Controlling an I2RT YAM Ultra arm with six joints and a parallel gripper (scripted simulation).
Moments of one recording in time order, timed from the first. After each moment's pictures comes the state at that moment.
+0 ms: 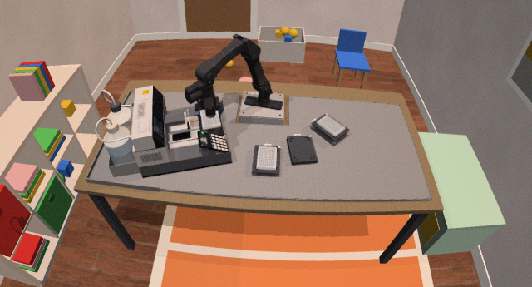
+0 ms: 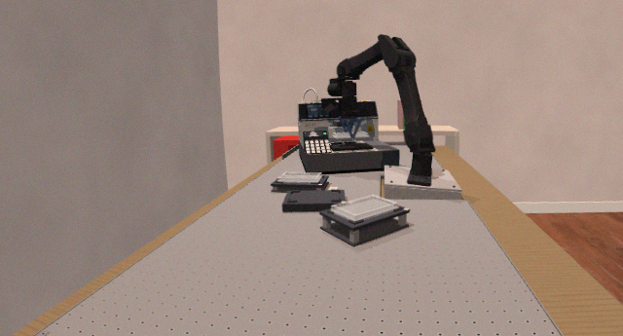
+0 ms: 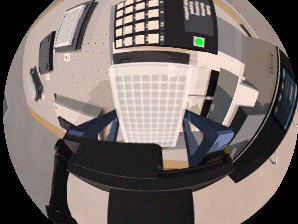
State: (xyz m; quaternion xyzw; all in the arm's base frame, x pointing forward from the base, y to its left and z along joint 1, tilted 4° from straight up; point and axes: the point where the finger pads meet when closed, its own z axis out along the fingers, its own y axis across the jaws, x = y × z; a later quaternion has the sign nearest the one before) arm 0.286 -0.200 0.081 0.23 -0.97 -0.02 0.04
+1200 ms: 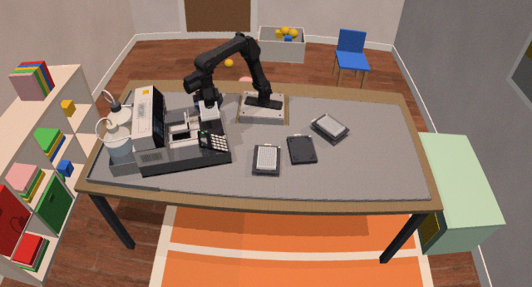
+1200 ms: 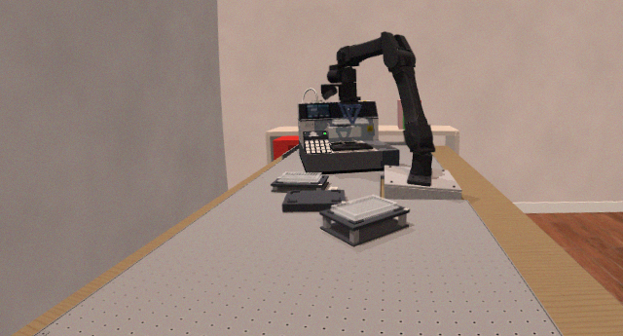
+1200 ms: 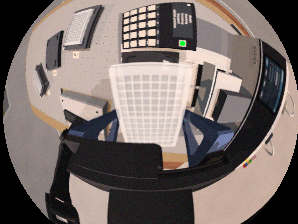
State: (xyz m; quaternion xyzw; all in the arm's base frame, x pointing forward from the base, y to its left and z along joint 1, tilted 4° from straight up) arm 0.290 -0.202 0.133 0.23 -0.97 -0.01 0.04
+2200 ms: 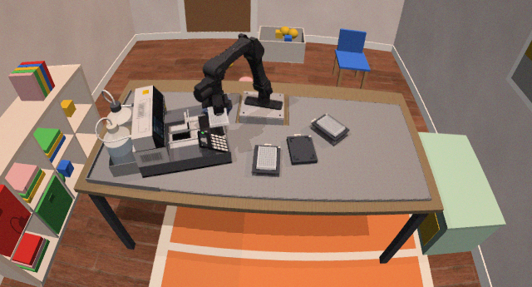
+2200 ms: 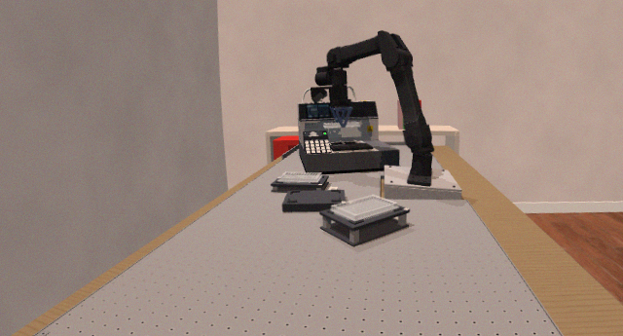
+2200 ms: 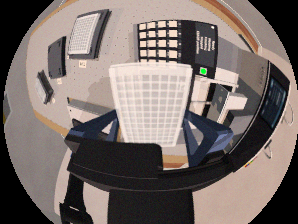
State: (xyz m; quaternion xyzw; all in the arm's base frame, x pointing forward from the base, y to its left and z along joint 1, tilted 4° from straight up) arm 0.311 -0.152 0.123 0.22 -0.97 -0.02 0.04
